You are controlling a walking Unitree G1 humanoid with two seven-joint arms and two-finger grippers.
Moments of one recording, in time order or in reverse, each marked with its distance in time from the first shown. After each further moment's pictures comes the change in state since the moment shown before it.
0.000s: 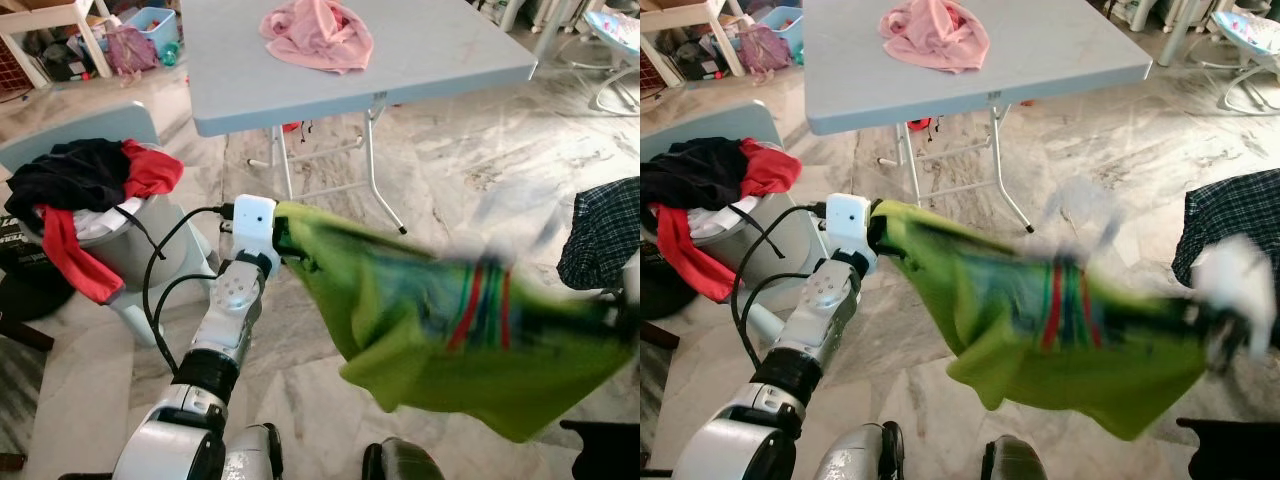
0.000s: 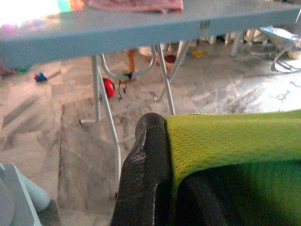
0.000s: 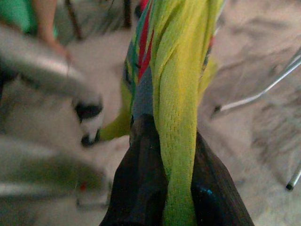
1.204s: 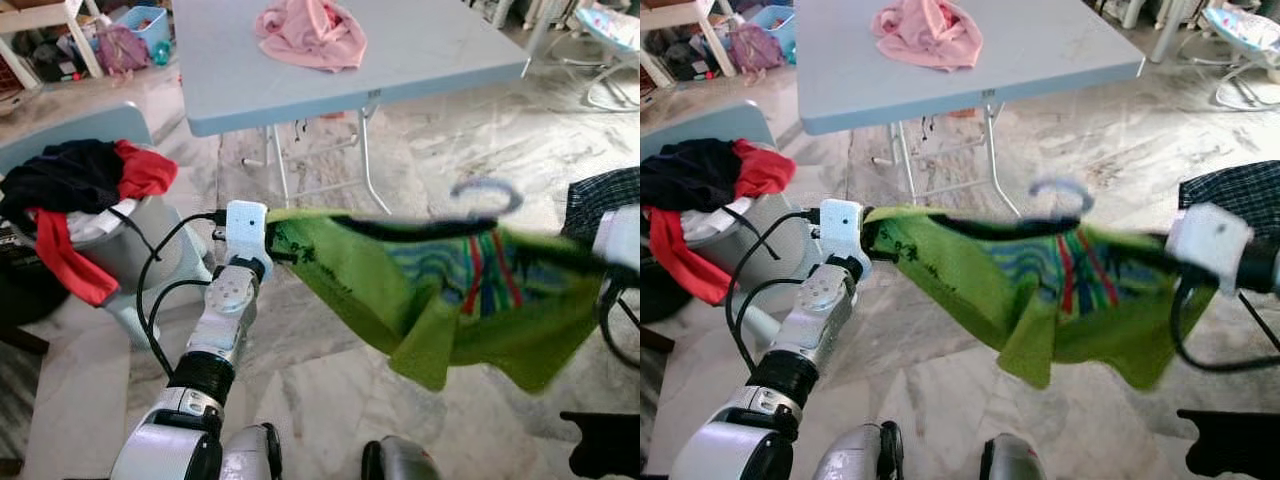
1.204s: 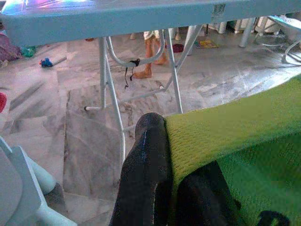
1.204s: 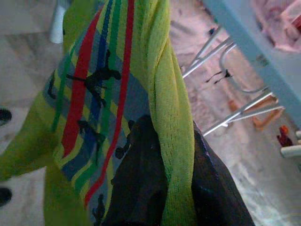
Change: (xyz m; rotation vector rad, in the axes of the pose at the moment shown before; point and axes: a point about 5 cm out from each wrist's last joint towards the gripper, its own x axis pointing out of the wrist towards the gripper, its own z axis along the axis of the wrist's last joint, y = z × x) left arm -0.003 0.008 -0.006 -0.018 0.042 0.048; right arm -0.001 -0.060 0.017 -0.271 0.021 -0.357
